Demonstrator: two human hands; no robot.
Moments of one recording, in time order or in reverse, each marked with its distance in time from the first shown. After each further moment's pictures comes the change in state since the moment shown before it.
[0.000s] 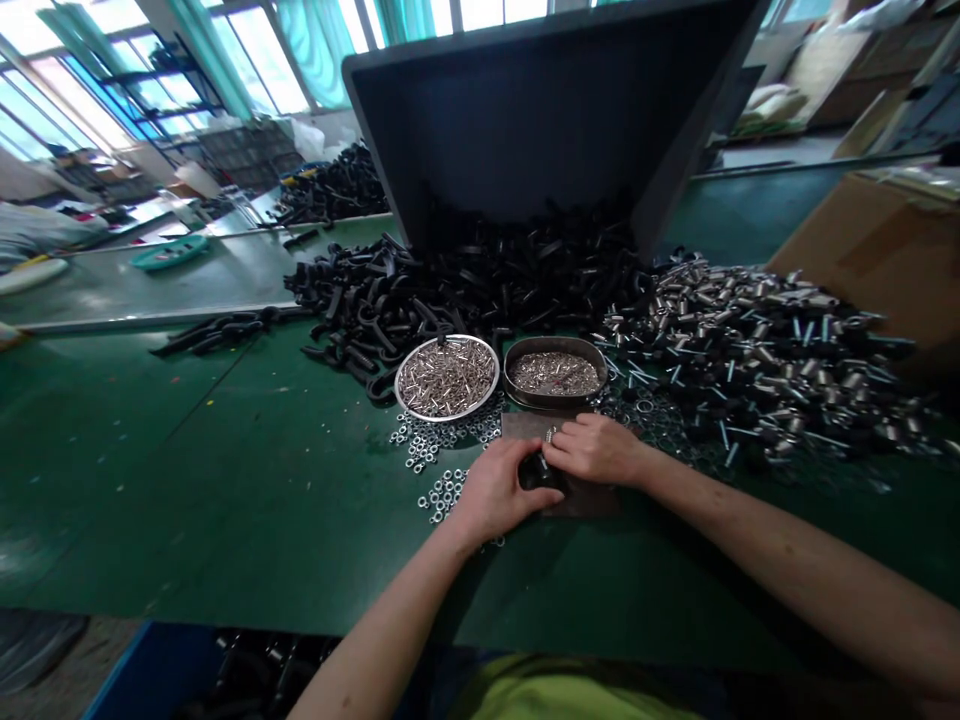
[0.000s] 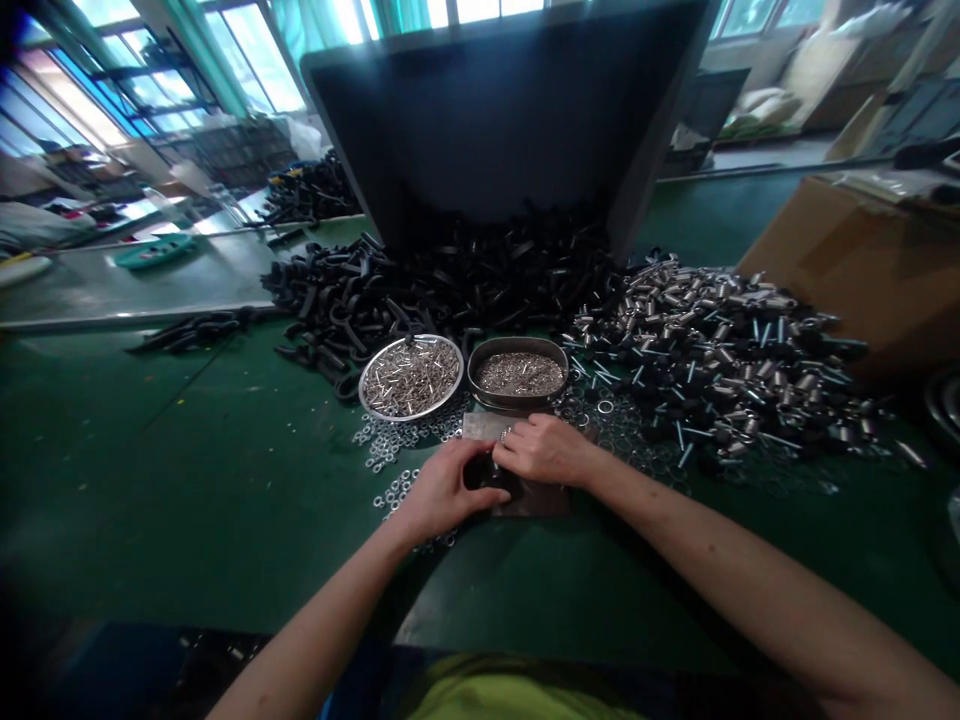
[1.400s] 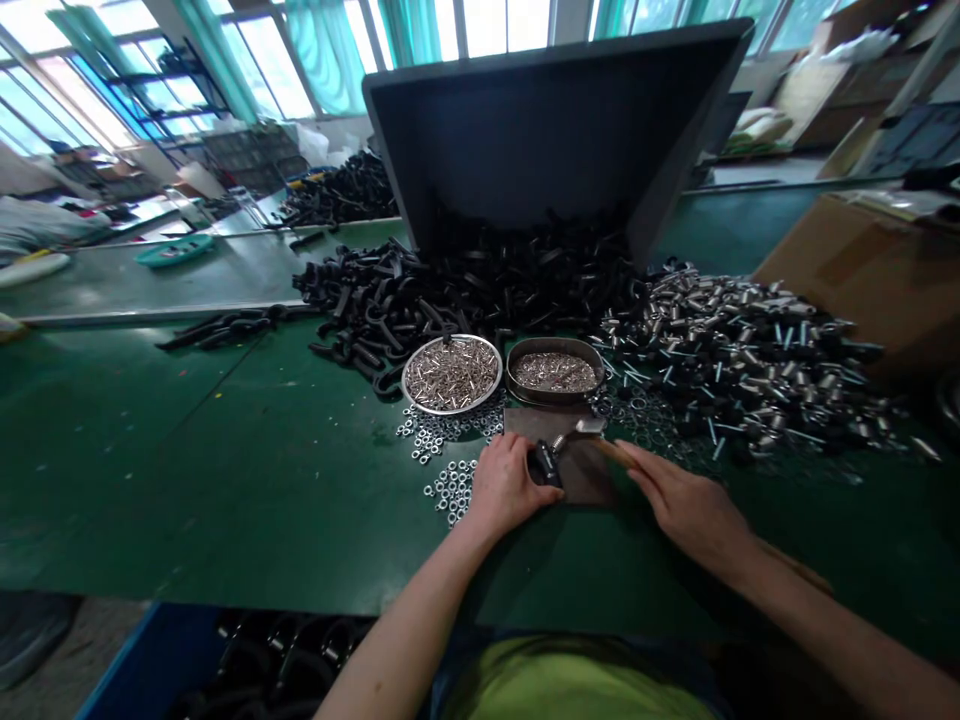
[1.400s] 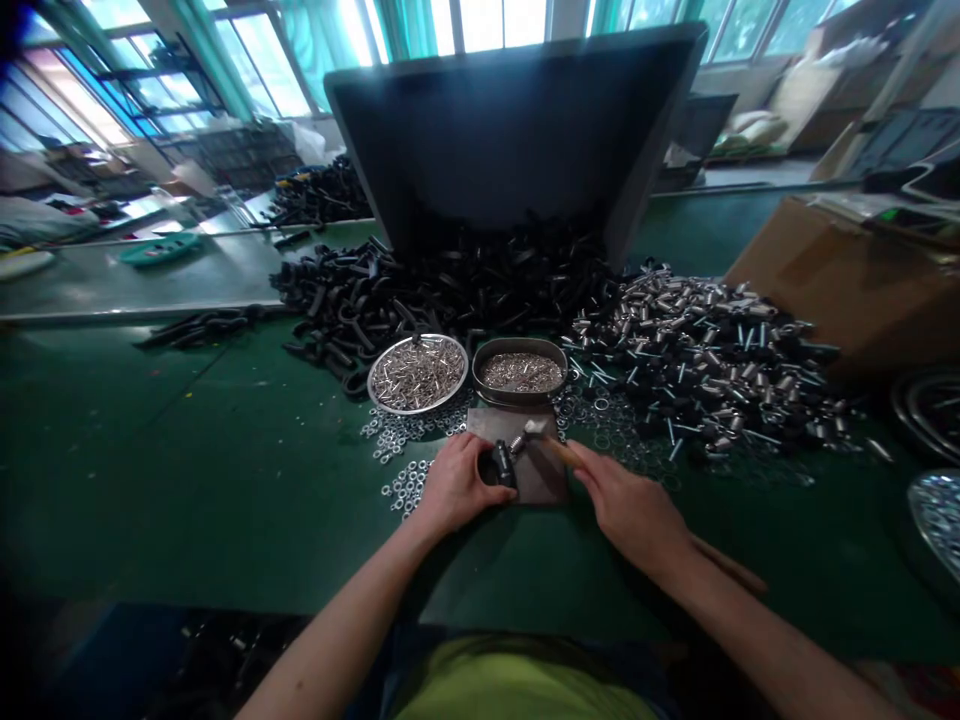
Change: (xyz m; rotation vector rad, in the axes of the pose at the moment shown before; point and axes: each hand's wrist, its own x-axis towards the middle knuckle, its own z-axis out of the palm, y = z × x) left_hand -0.007 0.000 0.020 0.315 0.116 -0.067; right_hand -0.087 -0.067 -0.023 0.092 0.007 0.862
